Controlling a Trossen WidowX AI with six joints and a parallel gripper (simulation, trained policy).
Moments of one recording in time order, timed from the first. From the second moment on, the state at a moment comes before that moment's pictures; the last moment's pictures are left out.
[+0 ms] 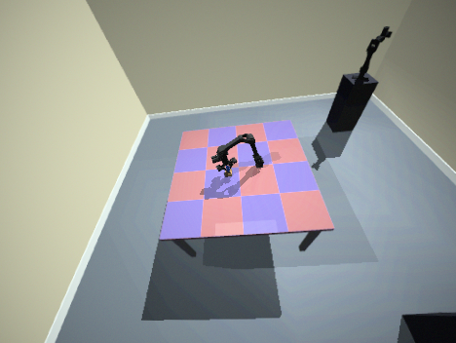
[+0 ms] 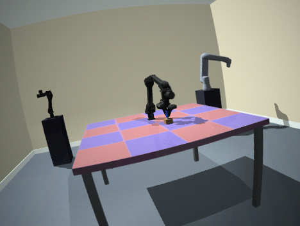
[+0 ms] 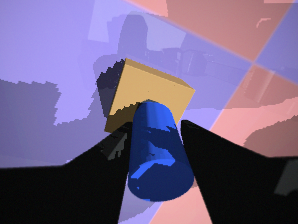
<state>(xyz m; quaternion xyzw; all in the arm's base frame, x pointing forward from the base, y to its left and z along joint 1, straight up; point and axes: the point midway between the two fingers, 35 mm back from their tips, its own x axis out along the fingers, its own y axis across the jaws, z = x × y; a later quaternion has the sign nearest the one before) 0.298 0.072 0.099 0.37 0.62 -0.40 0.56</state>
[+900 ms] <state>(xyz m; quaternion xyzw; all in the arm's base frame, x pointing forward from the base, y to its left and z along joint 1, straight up) 0.290 0.073 0.134 0.40 0.61 -0.37 0.58</state>
